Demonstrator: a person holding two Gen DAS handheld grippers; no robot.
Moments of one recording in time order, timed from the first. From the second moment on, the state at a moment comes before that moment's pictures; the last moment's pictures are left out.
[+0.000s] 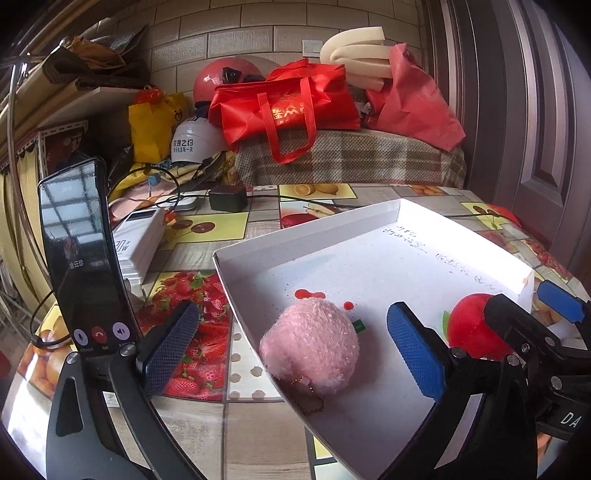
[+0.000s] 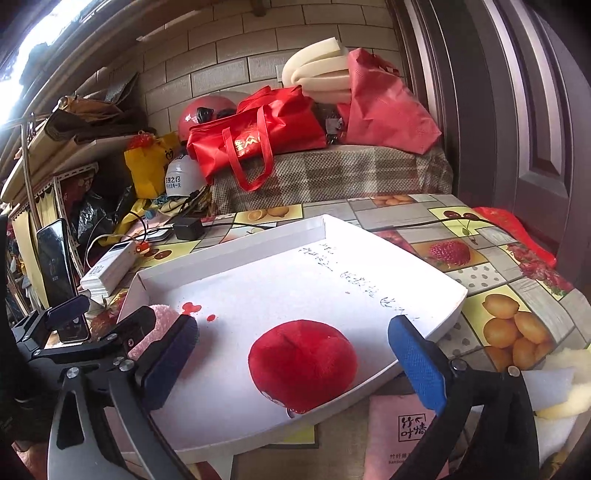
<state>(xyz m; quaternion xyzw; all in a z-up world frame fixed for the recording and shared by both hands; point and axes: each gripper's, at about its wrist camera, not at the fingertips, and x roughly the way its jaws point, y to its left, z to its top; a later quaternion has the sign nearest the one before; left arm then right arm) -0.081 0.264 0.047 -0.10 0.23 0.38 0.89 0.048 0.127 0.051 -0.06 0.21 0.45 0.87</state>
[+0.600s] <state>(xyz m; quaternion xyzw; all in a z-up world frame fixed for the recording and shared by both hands) -0.091 0.258 0.051 -0.09 0.20 0.40 0.89 0.034 0.124 0.057 -0.07 0.17 0.43 0.88</state>
